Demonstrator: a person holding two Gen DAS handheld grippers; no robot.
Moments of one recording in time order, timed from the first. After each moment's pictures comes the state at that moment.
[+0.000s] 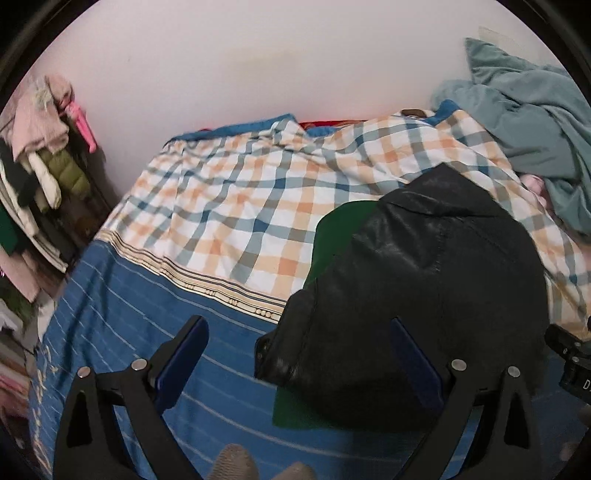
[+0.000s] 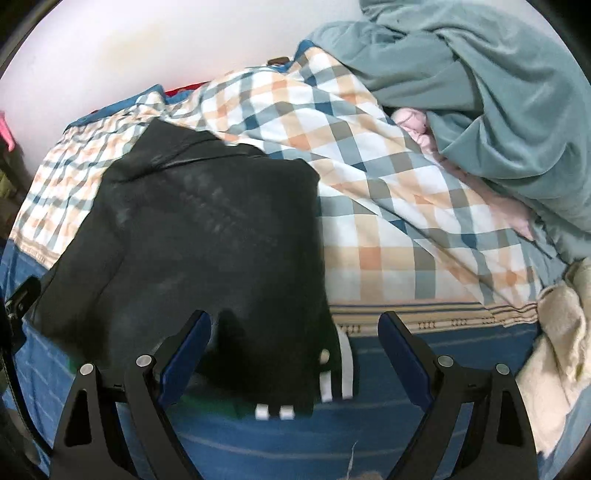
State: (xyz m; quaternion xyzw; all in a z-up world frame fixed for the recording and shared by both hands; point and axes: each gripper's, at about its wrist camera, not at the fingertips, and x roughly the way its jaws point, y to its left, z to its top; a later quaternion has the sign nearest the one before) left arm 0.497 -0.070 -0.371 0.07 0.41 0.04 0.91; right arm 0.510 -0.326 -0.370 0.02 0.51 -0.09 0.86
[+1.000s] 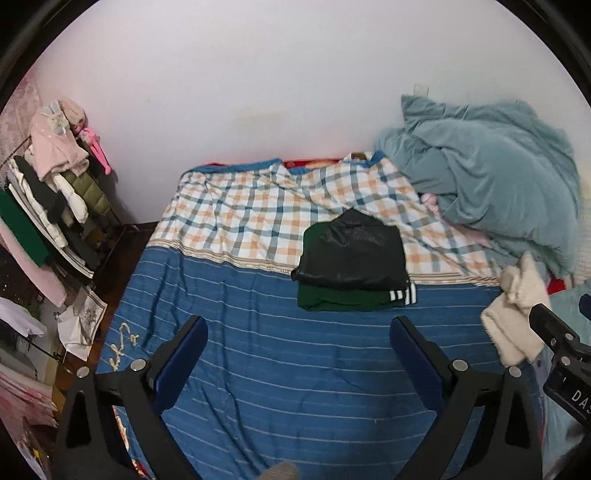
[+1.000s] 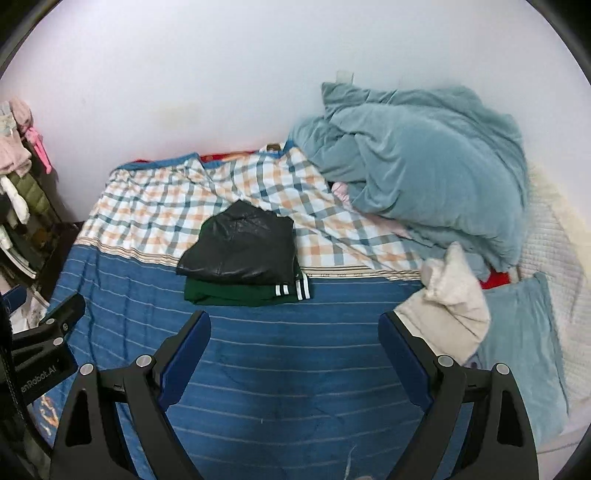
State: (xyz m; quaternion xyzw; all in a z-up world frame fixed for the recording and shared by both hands) left arm 0.214 -0.034 -0.074 0.06 0.41 -0.02 0.91; right arm 0.151 -0.259 -0.018 0.01 0.43 -0.12 0.90
